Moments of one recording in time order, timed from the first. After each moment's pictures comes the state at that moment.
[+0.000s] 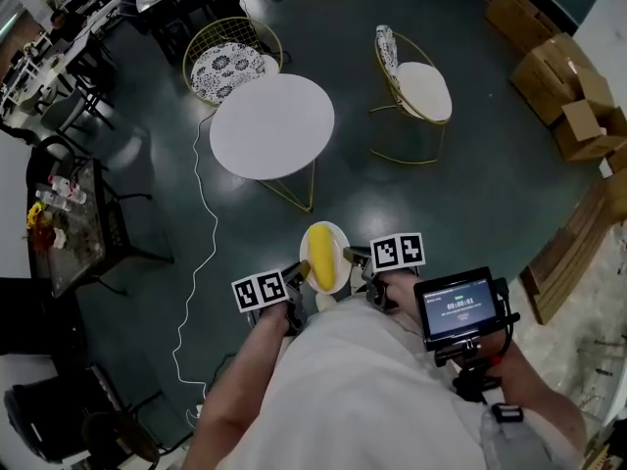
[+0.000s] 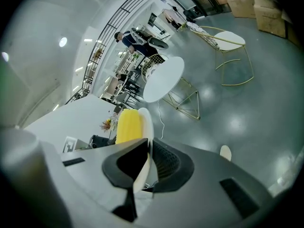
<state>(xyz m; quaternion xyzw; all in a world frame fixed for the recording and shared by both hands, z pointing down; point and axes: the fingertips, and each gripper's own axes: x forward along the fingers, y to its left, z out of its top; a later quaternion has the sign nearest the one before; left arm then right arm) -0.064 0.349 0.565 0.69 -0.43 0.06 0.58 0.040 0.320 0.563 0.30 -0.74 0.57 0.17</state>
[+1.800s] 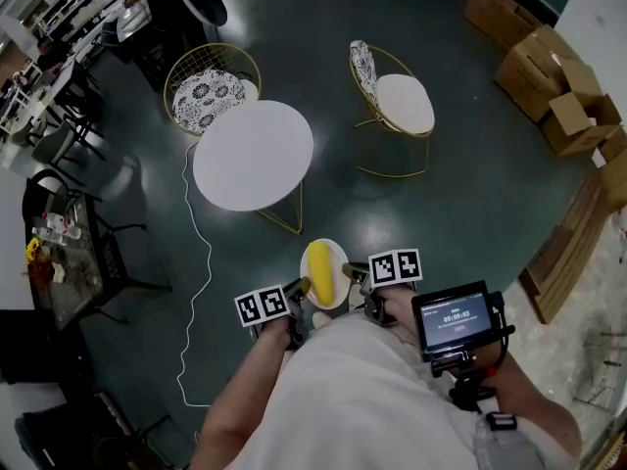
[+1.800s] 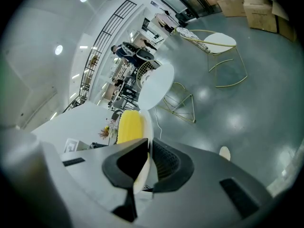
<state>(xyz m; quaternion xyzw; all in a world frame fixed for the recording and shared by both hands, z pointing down) -0.009 0.283 0.575 0.69 -0.42 0.09 0.59 0.096 0.258 0.570 0.31 -0.73 0.59 0.15</state>
